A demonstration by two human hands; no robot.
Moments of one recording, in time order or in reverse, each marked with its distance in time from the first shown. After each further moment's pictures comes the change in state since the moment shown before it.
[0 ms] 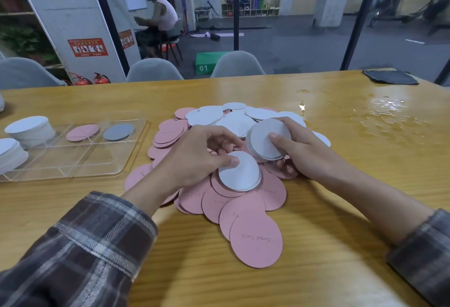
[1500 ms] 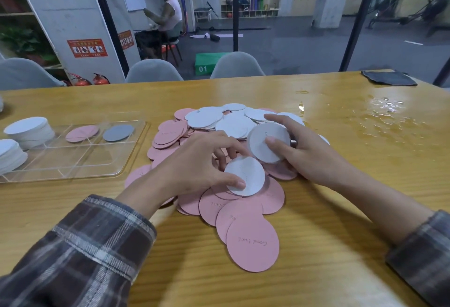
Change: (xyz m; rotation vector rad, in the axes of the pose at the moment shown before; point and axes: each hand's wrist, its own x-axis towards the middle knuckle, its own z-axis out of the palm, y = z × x) left_hand -0.006 0.001 -0.001 0.191 -0.106 0.103; right_hand 0.003 0.015 -0.010 -0.219 0.023 -0.178
